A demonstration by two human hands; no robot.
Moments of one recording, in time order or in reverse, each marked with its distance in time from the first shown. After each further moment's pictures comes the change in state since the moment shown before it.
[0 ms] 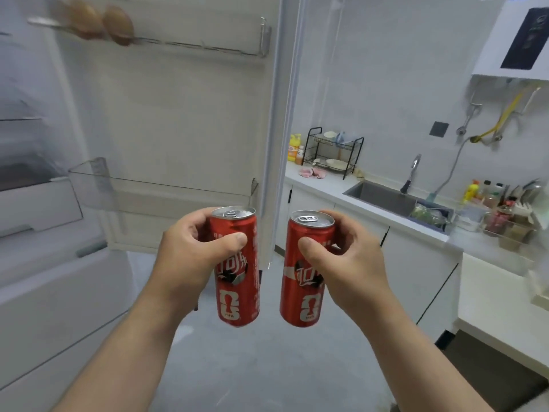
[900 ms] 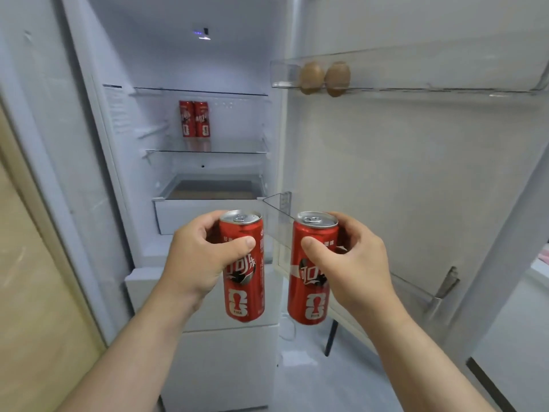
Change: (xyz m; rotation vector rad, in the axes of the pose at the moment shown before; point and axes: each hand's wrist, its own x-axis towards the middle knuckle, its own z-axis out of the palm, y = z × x) left_hand 0.028 0.023 -0.136 0.322 0.780 0.081; right_hand 0.142 -0.004 0.198 0.345 -0.583 -0.133
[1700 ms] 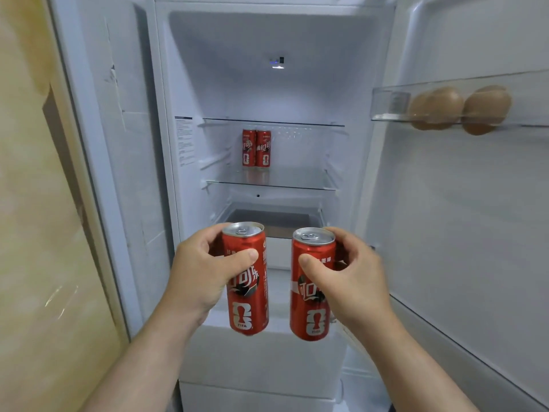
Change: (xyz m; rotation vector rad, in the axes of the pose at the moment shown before) left_hand 0.108 -0.027 -0.087 0.101 0.242 0.021; right_hand 0.117 0.019 0.134 0.032 -0.159 -0.022
